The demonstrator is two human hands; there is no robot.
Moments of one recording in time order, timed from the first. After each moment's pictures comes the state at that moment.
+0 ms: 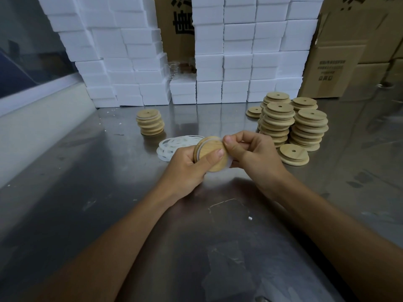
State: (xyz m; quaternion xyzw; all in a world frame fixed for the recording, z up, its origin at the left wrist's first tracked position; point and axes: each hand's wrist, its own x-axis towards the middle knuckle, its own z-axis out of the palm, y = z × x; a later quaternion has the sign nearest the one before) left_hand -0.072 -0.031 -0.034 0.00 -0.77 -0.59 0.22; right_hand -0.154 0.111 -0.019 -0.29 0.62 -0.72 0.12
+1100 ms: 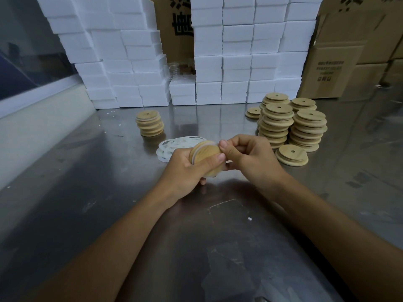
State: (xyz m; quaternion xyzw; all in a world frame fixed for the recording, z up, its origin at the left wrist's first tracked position) left_hand -0.066 -0.028 -0.029 0.04 -0.77 -0.60 0.21; right_hand -0.151 0.112 -0.017 -0.32 0.65 -0.68 0.12
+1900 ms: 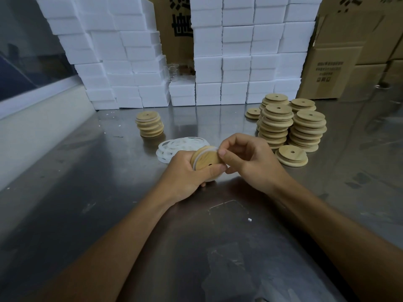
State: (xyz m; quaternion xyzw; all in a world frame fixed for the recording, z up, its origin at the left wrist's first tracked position) left_hand -0.069 -0.037 -0.037 0.03 -0.80 -0.57 0.17; right_hand -0.149 0.121 -0.012 -0.39 0.69 -0.60 0.10
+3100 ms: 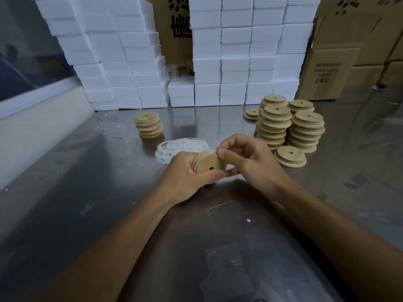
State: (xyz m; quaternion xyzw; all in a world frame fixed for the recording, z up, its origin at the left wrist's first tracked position) left_hand -0.067 -0.036 -0.032 0.01 -0.85 -0.50 0.18; right_hand -0.149 0.122 -0.010 -0.38 0.65 -0.65 0.15
